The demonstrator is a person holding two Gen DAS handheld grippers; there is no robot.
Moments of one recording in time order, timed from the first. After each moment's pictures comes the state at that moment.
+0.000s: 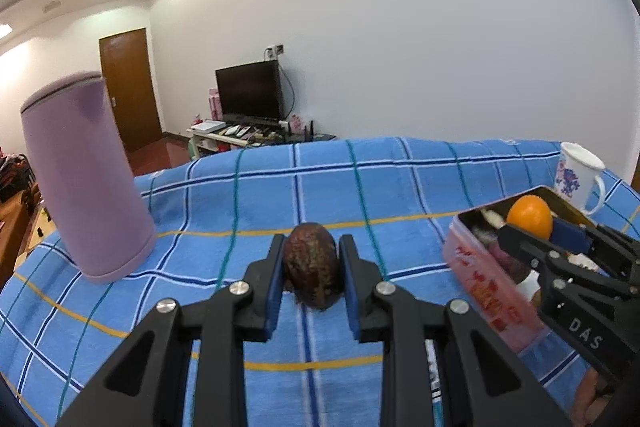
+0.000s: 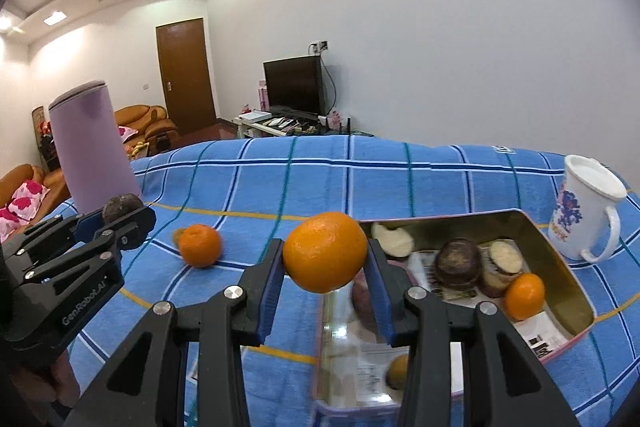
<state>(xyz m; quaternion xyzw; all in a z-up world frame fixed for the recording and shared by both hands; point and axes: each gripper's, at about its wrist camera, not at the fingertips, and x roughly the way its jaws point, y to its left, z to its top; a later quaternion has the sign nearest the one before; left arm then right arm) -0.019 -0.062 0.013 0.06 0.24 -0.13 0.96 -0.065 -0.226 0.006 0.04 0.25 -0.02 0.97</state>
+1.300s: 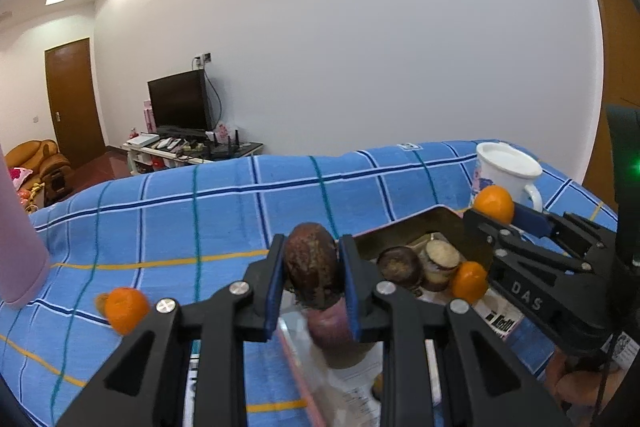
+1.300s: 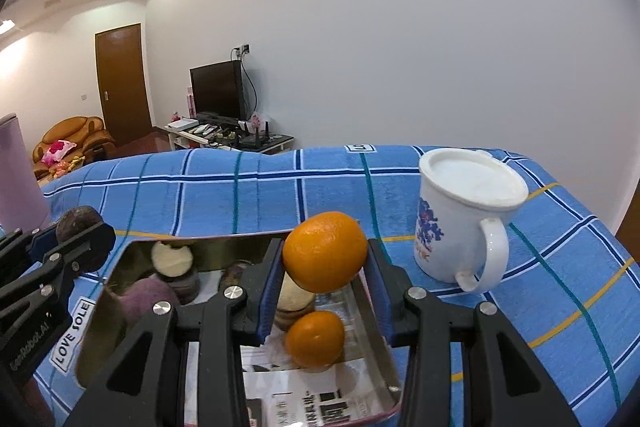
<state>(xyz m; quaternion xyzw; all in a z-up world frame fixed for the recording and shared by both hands) -0.026 -0.208 0.014 0.06 0.24 -0.23 0.94 -0.073 -0.370 0.007 0.04 0.25 -0.14 0.96</state>
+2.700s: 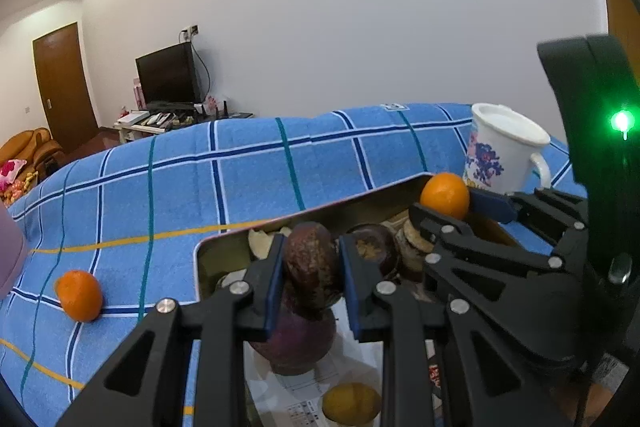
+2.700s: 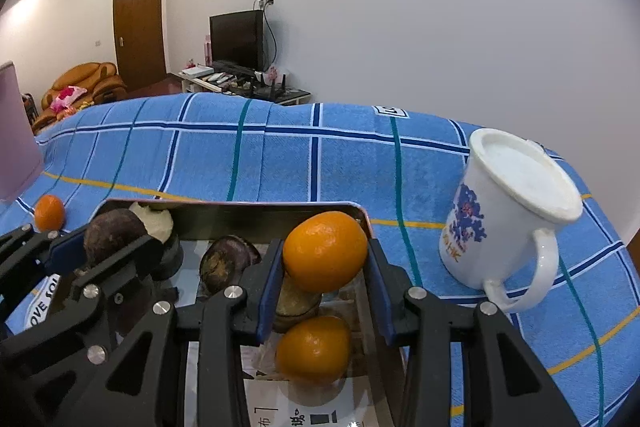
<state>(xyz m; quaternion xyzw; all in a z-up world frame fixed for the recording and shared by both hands) -0.014 -0.257 -0.010 0.09 0.29 -0.23 0.92 -0.028 -0.374 -0.017 0.00 0.34 -0.10 0.94</state>
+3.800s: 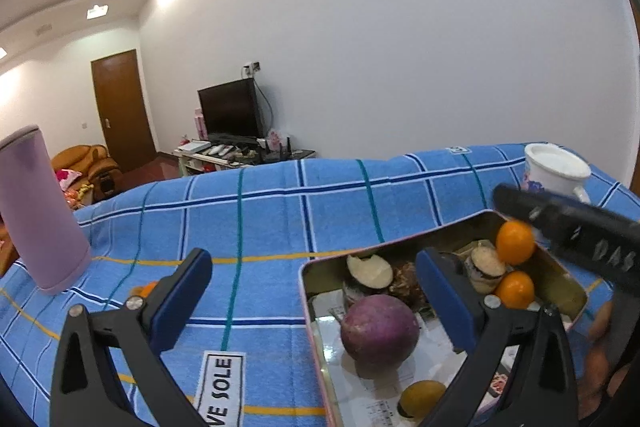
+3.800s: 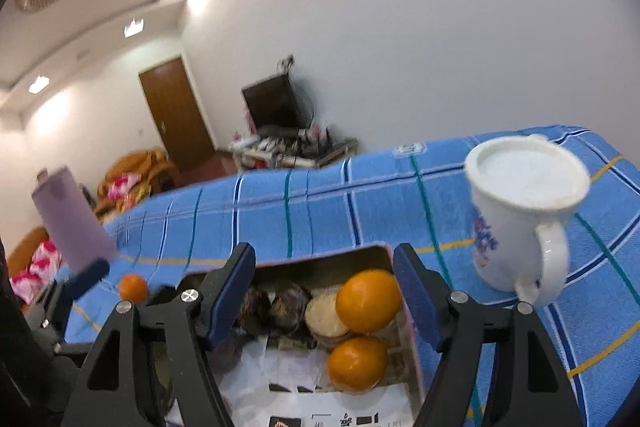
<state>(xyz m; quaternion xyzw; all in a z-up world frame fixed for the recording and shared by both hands) -0.027 -0.216 0.007 0.08 0.21 -0.12 0.97 -0.069 -0.403 0.009 0.14 0.22 -0.02 0.96</state>
